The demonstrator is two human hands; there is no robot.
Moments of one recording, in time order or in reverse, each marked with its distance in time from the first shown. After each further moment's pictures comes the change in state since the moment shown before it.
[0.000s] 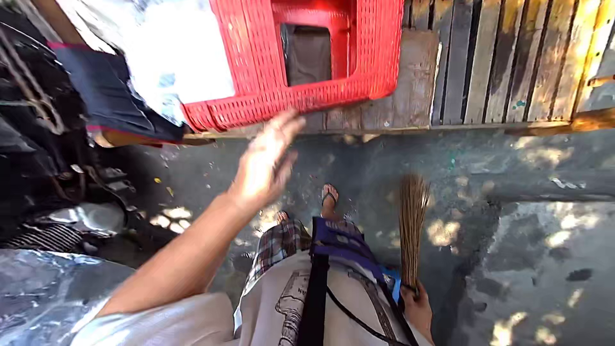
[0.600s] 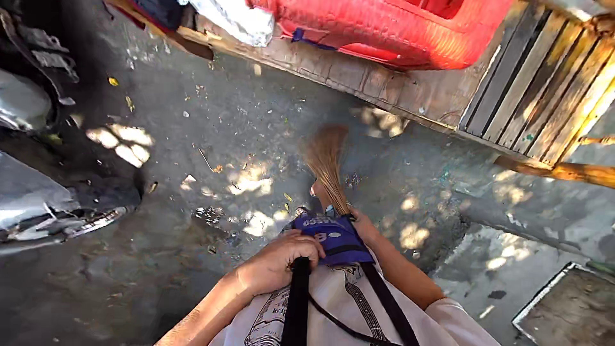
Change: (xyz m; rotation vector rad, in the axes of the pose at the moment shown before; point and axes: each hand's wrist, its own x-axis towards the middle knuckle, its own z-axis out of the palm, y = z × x) left_hand -0.293 0.044 0.094 -0.852 -0.301 -0.223; right_hand 0.057 -0.104 0.176 -0.540 -0.857 -0.259
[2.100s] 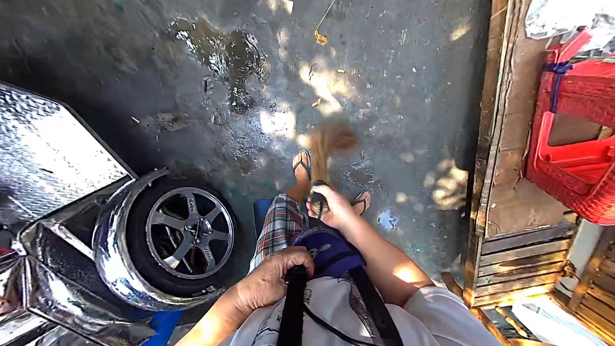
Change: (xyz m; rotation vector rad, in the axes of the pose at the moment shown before) left_hand -0.206 -0.114 0.337 -0.696 1.014 -0.017; right_hand -0.044 0.049 0.289 -0.073 -0.331 0.431
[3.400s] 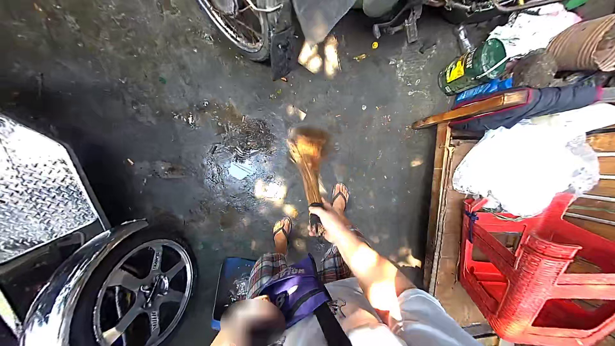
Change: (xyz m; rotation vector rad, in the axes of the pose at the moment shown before) left_hand 0.060 0.091 -0.093 -0.271 0.460 0.086; right_hand 0.064 -0.228 0.101 -0.596 0.086 -0.120
